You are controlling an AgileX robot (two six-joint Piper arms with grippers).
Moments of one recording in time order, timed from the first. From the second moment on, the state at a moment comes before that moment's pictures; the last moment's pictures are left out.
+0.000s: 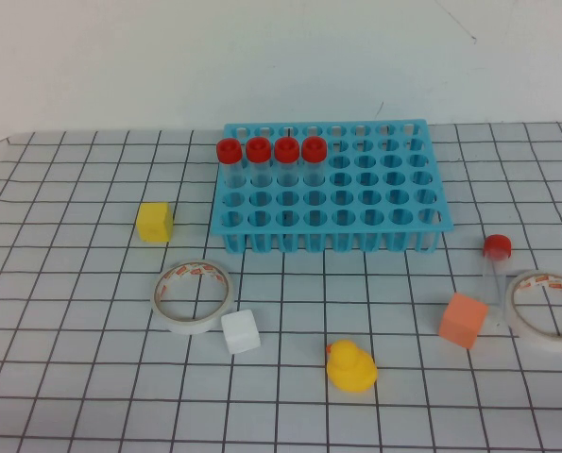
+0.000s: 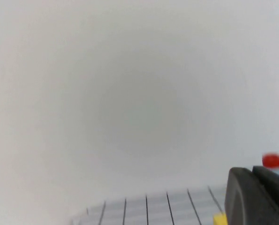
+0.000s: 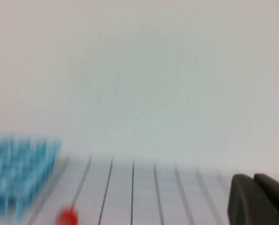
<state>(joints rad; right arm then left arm) -0.05 -0.01 0.03 -0.01 -0.05 -0.09 -0.08 -0.01 0.02 -0.04 -0.18 0.06</state>
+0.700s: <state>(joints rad) -0.05 -0.01 0.01 -0.01 -0.38 -0.09 -0.08 -0.01 -0.18 0.06 -0.20 0.06</state>
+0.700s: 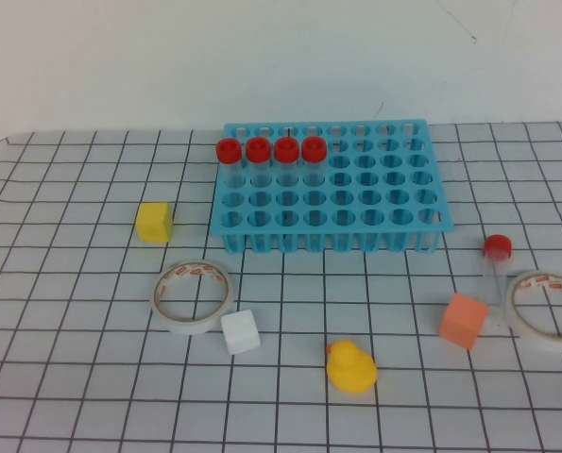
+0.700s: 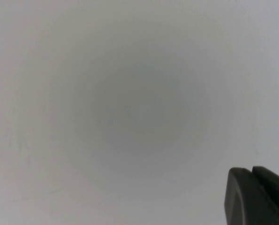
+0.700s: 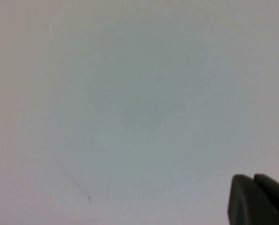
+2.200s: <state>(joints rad) 0.15 1.62 -1.10 0.52 0.71 -0.62 -0.08 0.40 -0.43 -0.08 0.64 0.09</state>
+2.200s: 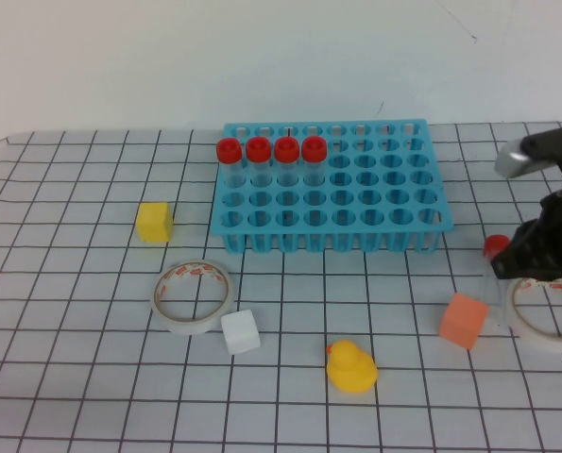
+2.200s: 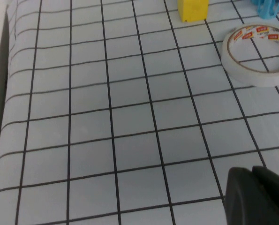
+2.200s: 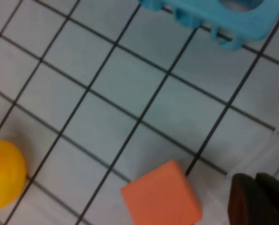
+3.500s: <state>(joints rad) 0.15 1.94 -1.40 0.39 0.78 -0.35 -0.08 0.40 -0.42 -0.09 0.60 0.10</state>
